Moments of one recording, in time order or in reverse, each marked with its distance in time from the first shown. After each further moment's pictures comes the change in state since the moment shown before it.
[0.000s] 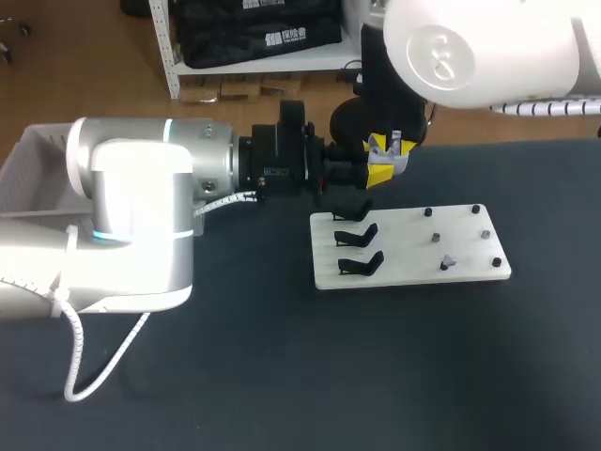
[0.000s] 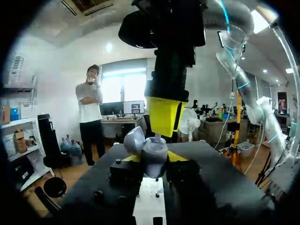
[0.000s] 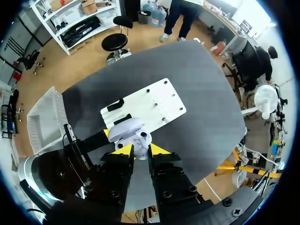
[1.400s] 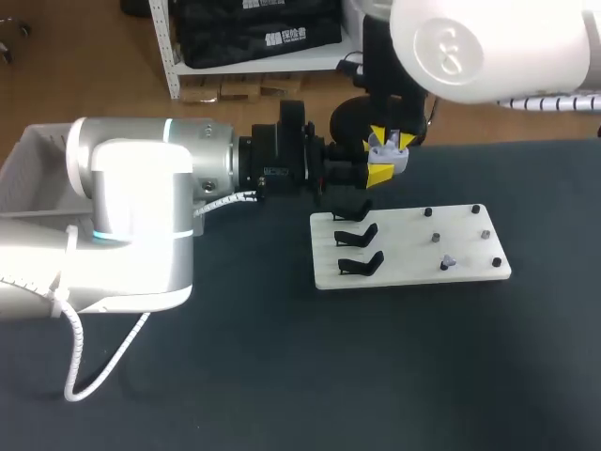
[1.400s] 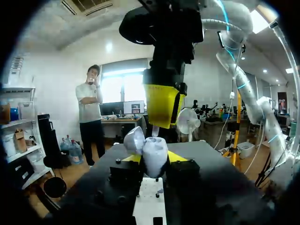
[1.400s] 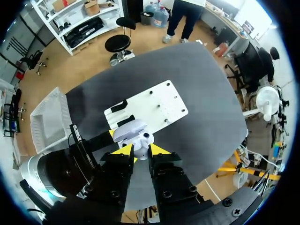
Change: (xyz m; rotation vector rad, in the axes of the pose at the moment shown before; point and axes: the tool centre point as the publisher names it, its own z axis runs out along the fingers) left arm 0.000 0.000 0.000 0.000 0.000 0.000; right arm -0.004 0.003 -0.009 -0.028 -0.008 -0.008
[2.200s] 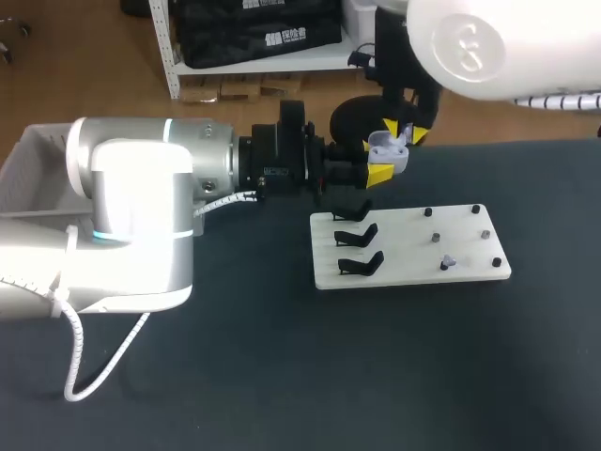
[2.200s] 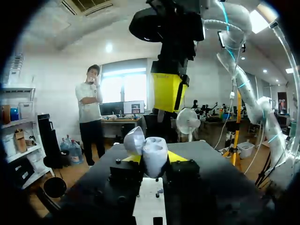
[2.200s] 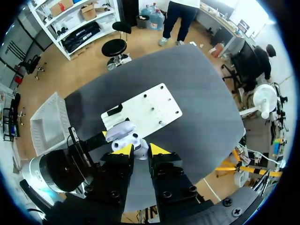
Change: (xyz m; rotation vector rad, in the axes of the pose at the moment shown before) left arm 0.000 0.000 0.000 0.000 0.000 0.000; right arm -0.003 -0.013 -0.012 0.012 -0.029 0.028
